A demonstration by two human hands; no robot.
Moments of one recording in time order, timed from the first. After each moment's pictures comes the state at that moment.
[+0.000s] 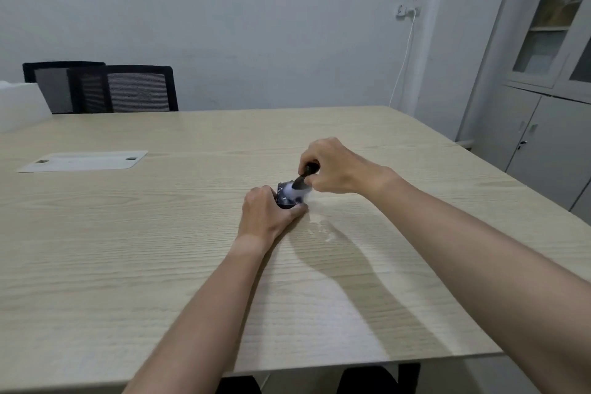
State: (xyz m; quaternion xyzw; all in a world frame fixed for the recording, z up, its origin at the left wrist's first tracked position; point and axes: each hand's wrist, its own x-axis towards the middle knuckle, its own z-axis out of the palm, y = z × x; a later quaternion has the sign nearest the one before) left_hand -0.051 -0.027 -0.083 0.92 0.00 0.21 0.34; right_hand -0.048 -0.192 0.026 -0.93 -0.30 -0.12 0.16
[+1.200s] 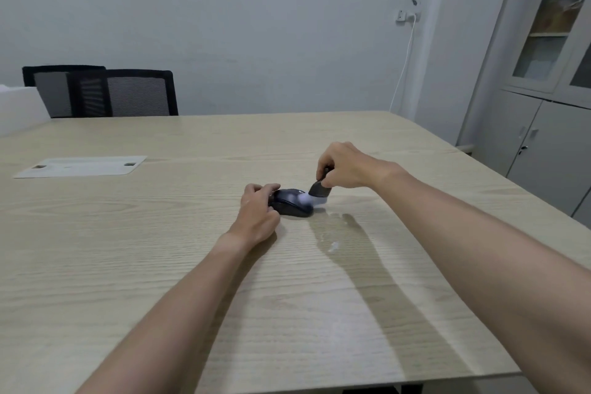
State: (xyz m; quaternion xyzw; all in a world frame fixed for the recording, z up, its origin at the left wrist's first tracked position) left_hand -0.047 -0.004 -0.068 0.92 -0.05 0.08 0.39; right_hand -0.014 -0.212 0.026 -0.96 -0.20 -0.04 0.20
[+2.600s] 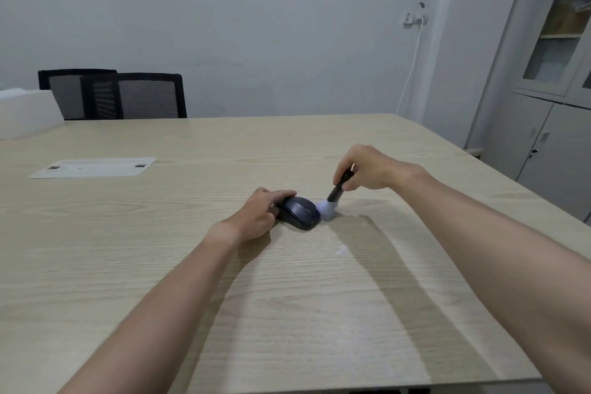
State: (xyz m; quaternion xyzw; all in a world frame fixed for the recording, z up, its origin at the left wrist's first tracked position) left_hand -0.035 0.022 -0.059 0.93 -0.14 -0.02 0.33; right_hand -0.010 -0.239 0.028 -0.96 -0.20 -0.02 0.21
